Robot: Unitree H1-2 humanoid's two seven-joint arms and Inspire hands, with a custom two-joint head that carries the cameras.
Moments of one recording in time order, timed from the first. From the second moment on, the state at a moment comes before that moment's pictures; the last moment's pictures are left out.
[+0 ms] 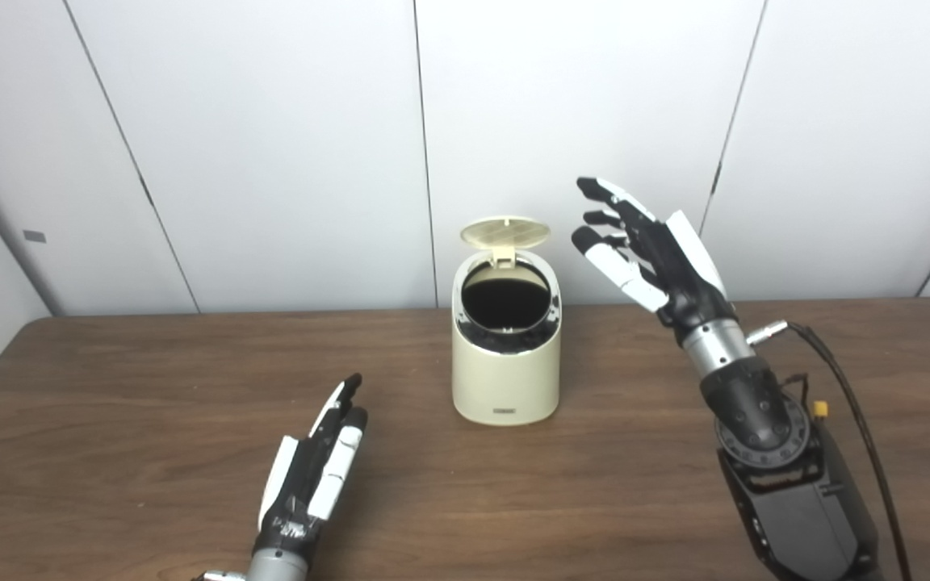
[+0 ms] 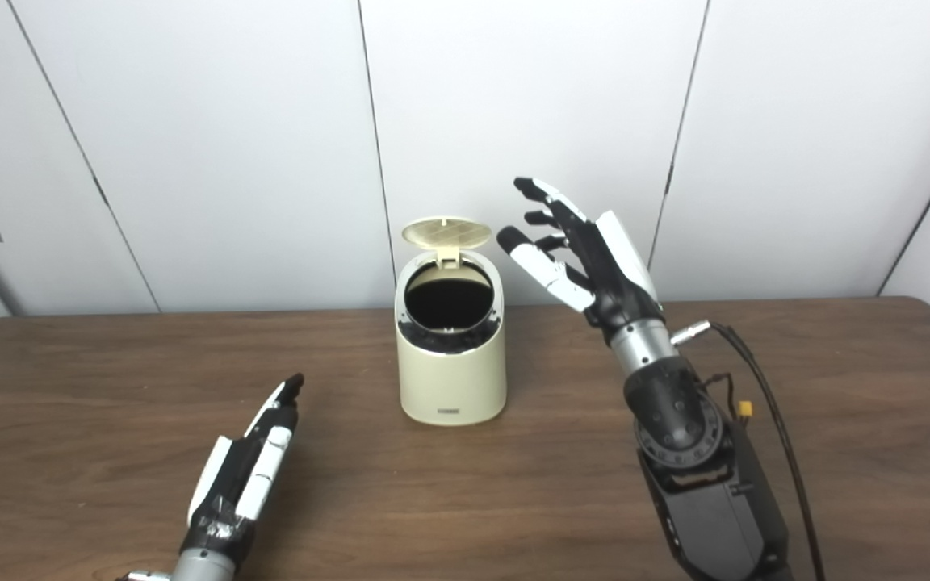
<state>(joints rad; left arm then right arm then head) -0.03 0.06 -0.05 -0.17 0.14 0.13 -0.02 -0.59 -0.21 0.12 -0.06 -0.39 0.19 0.07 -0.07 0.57</state>
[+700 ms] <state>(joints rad) -0.01 0.01 -0.05 -0.14 0.11 0.09 -0.01 -0.70 -0.30 0.29 0.01 -0.63 0.22 0.20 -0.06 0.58</state>
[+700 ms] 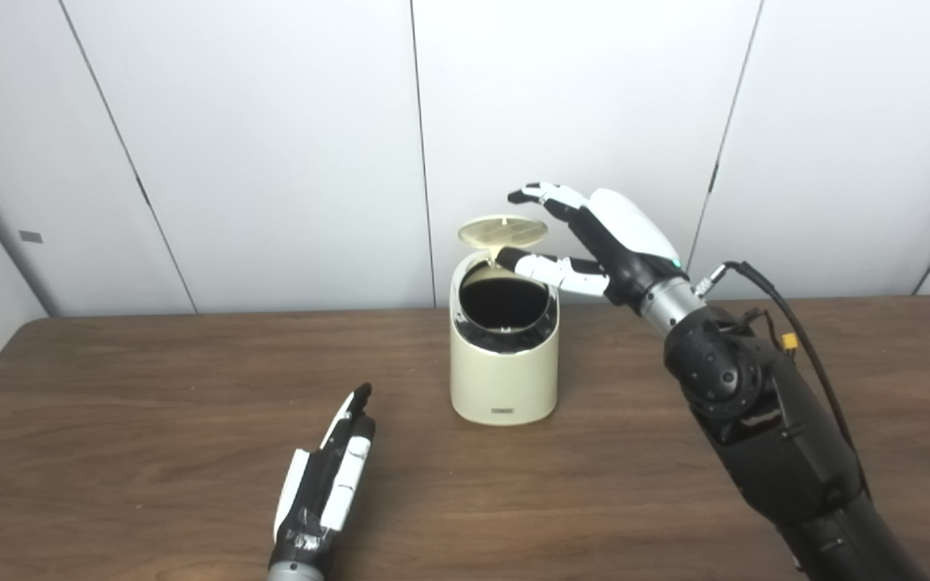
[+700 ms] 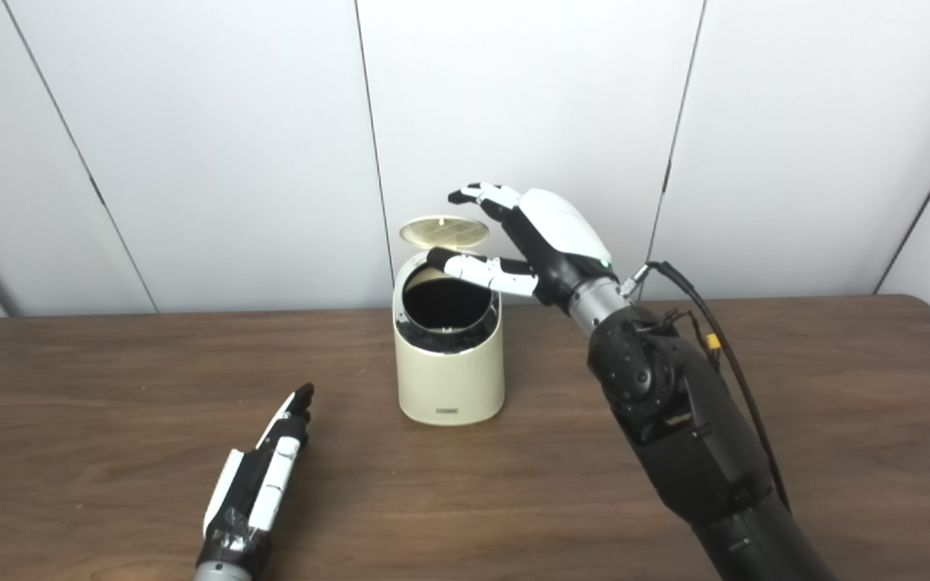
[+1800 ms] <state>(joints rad) -0.05 -0.06 -0.11 -0.12 0.16 0.11 0.03 -0.67 -0.38 0.34 -0.15 -0.72 0.18 0.40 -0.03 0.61</state>
